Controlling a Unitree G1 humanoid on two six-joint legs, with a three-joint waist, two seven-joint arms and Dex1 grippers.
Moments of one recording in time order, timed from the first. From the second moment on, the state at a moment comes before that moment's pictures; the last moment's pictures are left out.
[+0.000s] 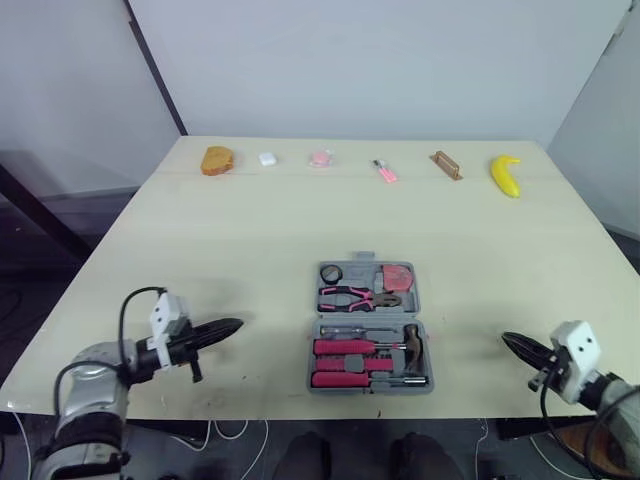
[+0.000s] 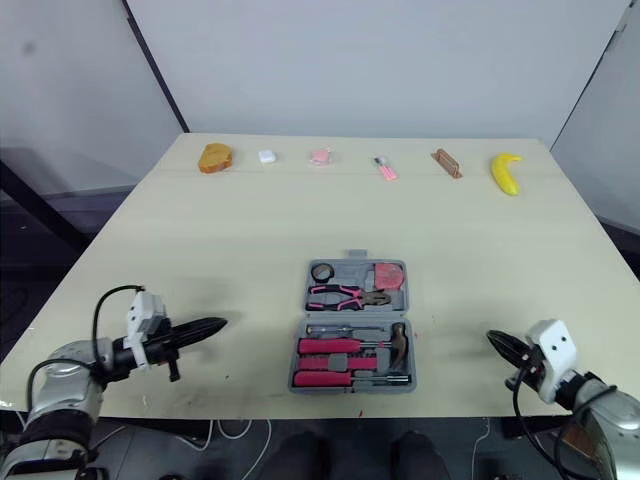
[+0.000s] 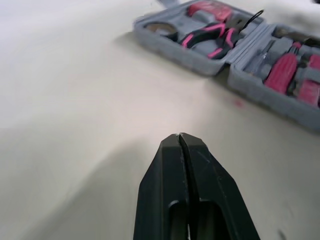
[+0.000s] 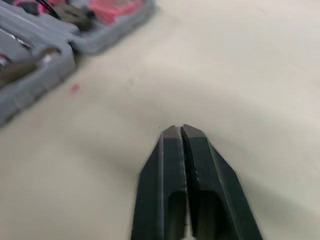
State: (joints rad) left arm -0.17 0.72 0.27 0.67 -0.40 -0.20 -1.41; right arm 0.30 -0.55 -0.33 -0.03 0.36 -0.02 0.86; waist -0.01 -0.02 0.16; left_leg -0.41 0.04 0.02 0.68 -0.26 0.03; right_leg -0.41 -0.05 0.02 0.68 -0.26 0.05
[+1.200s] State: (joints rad) left arm -0.39 0.63 0.07 0.69 -0.28 -0.18 -1.42; right arm -0.04 -0.61 -0.04 0.06 0.26 0.15 0.91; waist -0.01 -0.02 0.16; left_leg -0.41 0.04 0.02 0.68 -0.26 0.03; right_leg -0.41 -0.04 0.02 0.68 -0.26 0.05
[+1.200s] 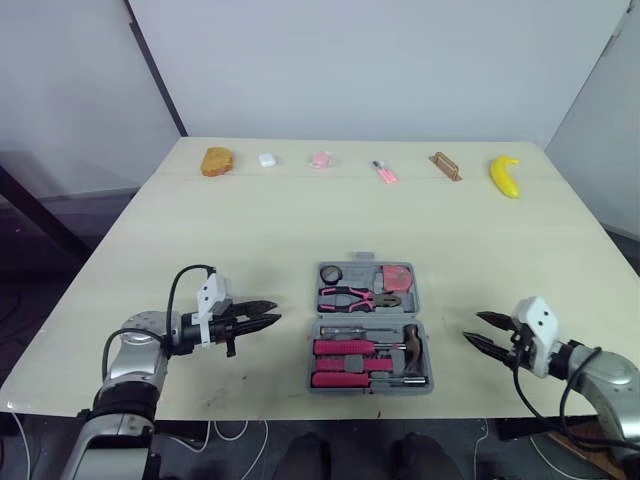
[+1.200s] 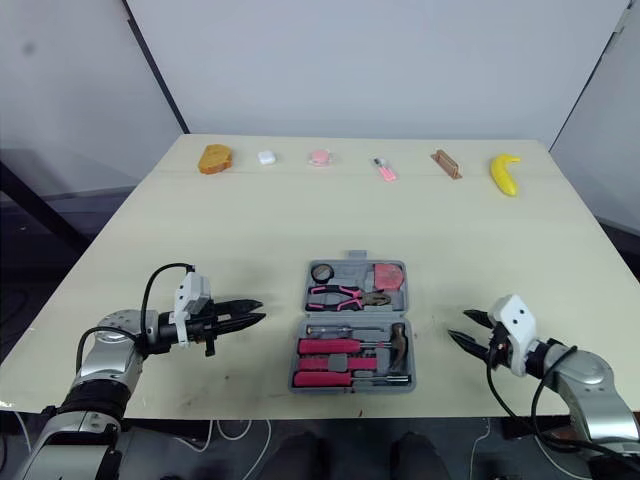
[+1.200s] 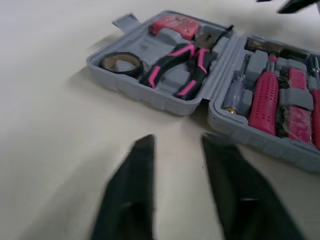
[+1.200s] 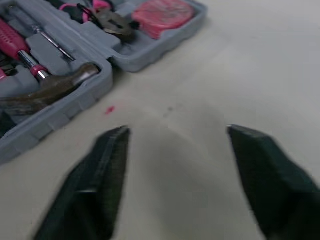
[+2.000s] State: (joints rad) left arm -0.60 0.48 -0.05 0.99 -0.12 -0.28 -1.44; right arm -0.32 -0.52 0.20 0.27 0.09 0.14 0.97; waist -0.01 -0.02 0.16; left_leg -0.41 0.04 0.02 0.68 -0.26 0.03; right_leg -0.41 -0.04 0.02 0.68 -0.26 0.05
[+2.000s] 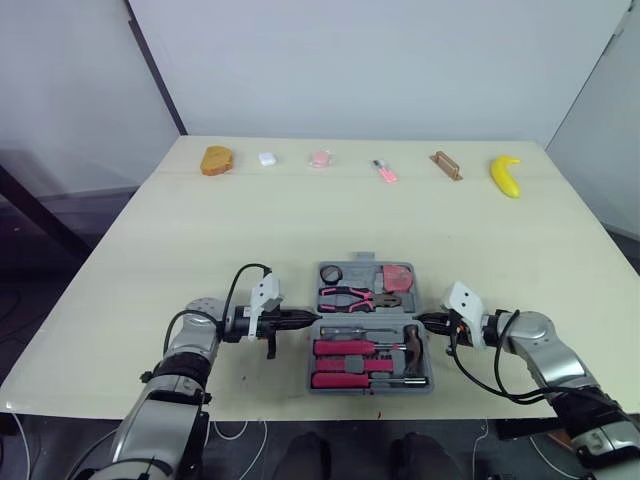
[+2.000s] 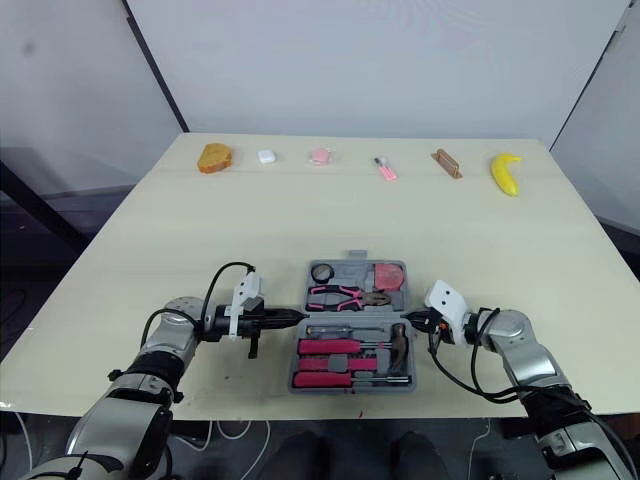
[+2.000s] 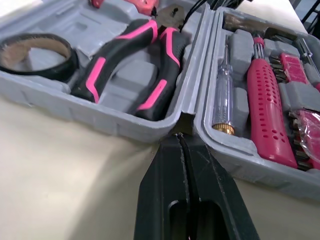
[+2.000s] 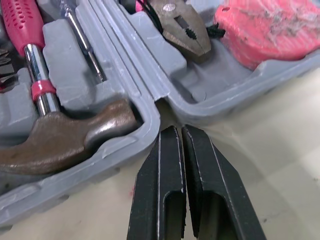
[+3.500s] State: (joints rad) left arm -0.55 0.44 -0.09 0.88 -0.08 -0.23 -1.49; right arm -0.26 -0.55 0.18 0.17 0.12 0.26 1.04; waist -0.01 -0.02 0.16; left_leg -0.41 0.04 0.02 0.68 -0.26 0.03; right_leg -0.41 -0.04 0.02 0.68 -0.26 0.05
